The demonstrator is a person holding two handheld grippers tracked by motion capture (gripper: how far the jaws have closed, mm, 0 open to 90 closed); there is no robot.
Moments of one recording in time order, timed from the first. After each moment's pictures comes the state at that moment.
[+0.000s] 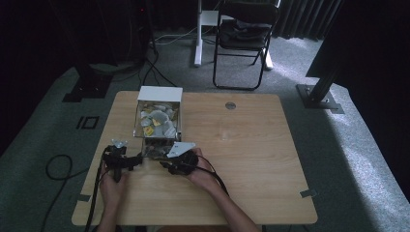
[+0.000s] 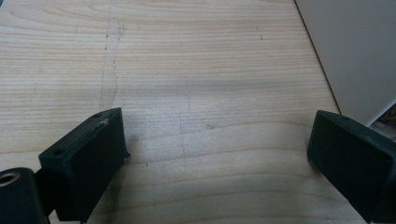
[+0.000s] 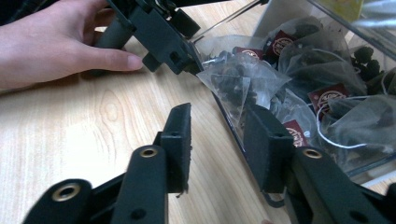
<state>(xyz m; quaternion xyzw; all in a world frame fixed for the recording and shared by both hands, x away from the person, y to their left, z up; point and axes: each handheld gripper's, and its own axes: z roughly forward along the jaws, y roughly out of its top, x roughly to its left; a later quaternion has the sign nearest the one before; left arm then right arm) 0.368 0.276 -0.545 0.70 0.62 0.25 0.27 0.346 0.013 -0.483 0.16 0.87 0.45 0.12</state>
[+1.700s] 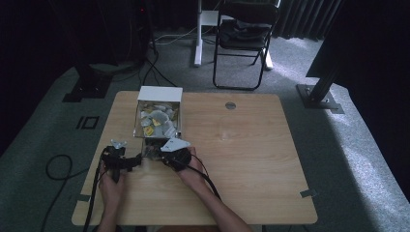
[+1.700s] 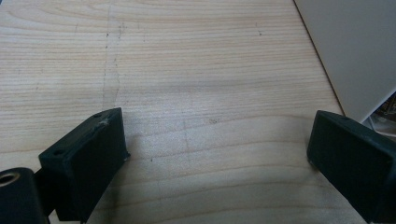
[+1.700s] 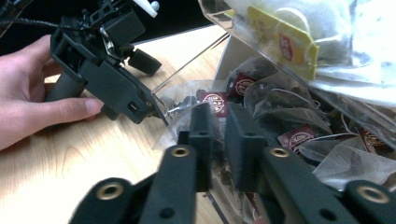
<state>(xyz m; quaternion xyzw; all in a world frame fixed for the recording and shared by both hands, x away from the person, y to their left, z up) 0.366 0.280 -0.545 0.70 0.61 0.25 0.28 0.350 0.037 -0.480 0.23 0.83 0.48 0.17</state>
